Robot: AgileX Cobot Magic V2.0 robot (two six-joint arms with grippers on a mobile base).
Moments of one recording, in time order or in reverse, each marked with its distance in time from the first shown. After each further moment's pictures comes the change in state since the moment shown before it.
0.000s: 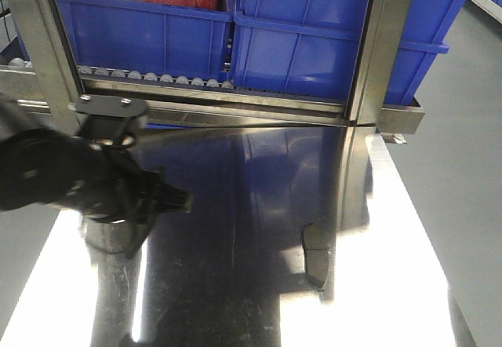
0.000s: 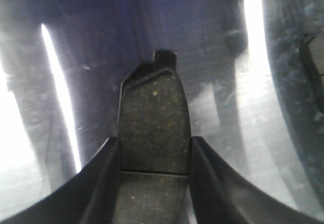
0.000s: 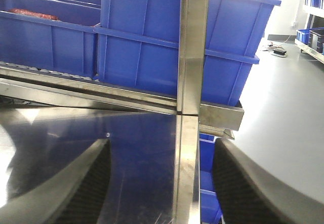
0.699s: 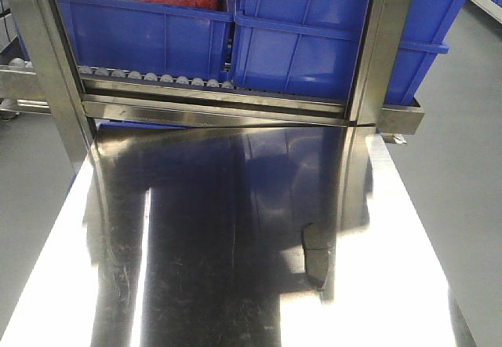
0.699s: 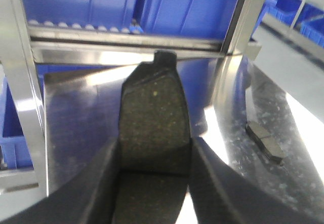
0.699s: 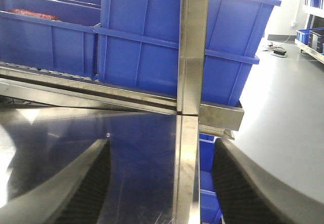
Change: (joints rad) left arm 0.000 -1.010 0.437 0.134 -0.068 0.000; right arm 0.000 0.000 0.000 0.000 0.000 0.000
